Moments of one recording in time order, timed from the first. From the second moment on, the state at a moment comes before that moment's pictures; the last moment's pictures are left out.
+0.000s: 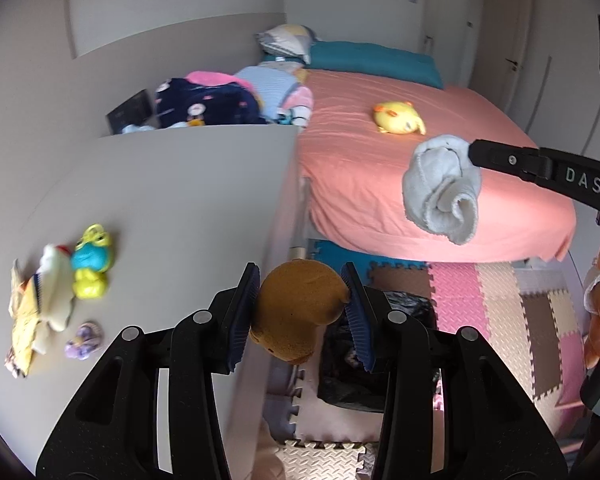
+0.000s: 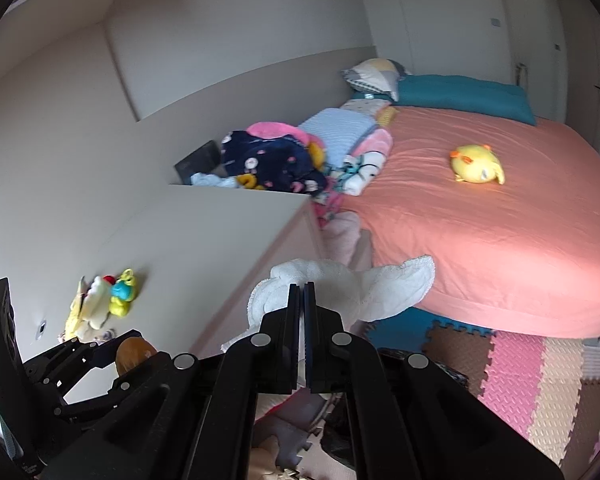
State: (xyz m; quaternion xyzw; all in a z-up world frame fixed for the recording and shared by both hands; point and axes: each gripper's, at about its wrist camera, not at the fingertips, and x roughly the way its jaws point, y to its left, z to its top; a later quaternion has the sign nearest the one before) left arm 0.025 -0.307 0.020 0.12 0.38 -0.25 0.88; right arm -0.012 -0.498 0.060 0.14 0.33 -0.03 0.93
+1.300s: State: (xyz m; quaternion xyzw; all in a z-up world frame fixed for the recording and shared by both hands) left arm 0.030 -0.388 -0.033 0.16 0.45 -0.30 0.83; right arm -0.043 -0.595 0.032 0.17 0.35 -0.19 0.90
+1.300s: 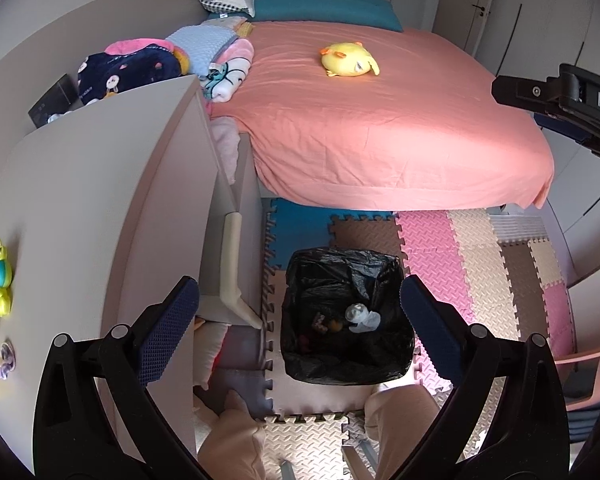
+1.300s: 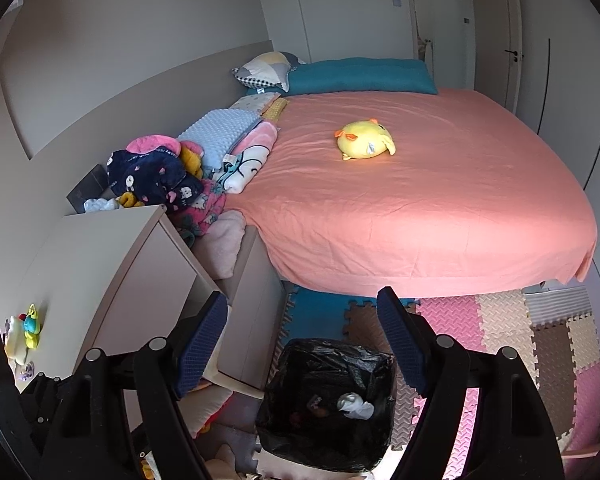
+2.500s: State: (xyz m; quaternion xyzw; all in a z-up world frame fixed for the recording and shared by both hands) left arm 0.045 -0.206 -0.015 0.09 0.45 -0.19 0.87; right arm 0.015 -0.413 0.026 0.10 0.38 -0.05 0.92
